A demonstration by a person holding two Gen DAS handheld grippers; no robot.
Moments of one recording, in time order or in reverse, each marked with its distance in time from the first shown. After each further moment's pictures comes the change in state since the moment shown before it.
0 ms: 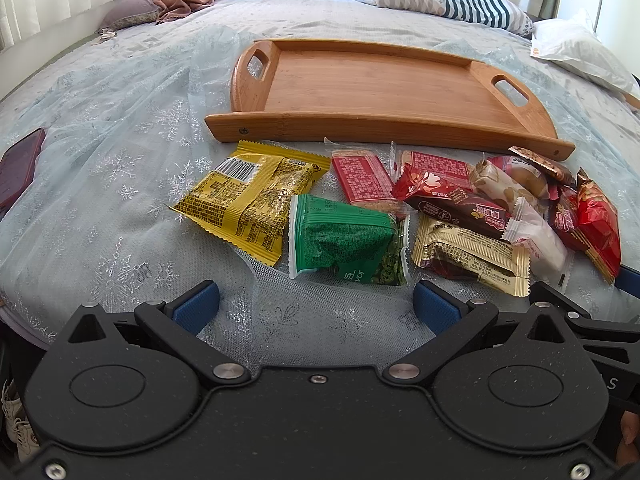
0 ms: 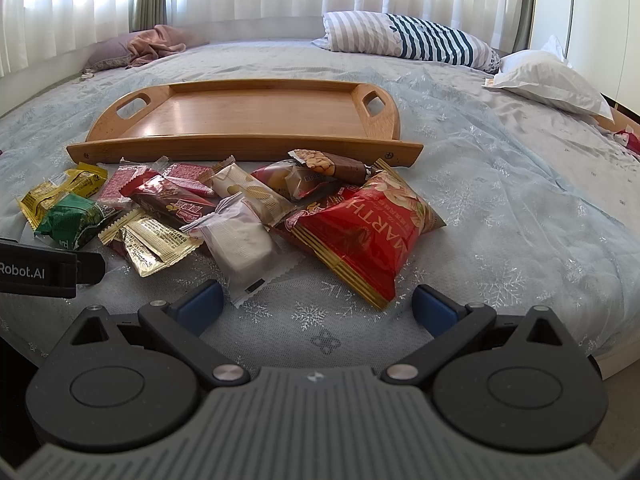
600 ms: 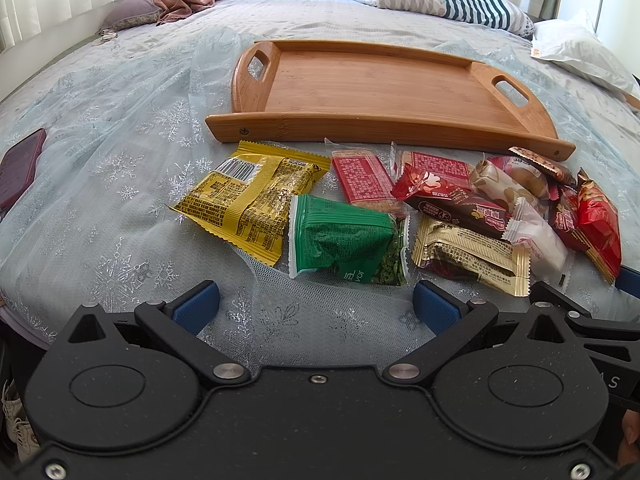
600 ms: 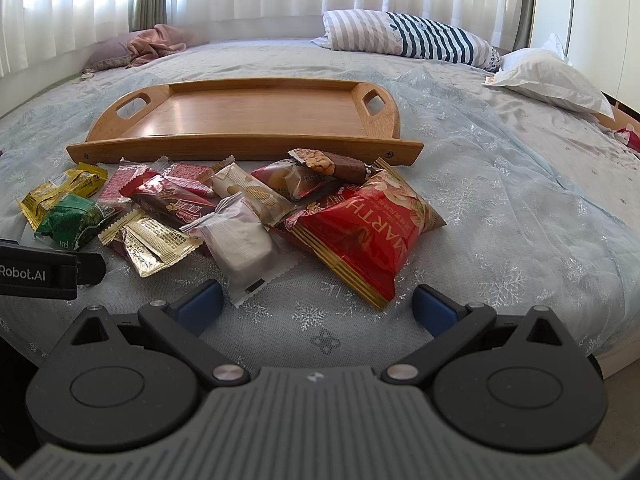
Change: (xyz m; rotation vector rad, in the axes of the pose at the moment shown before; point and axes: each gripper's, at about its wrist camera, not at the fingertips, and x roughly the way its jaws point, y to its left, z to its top) left arm 0.001 0.001 0.001 -0.001 0.000 0.000; right arm -0.002 -0.003 0.001 0.004 0.004 0.002
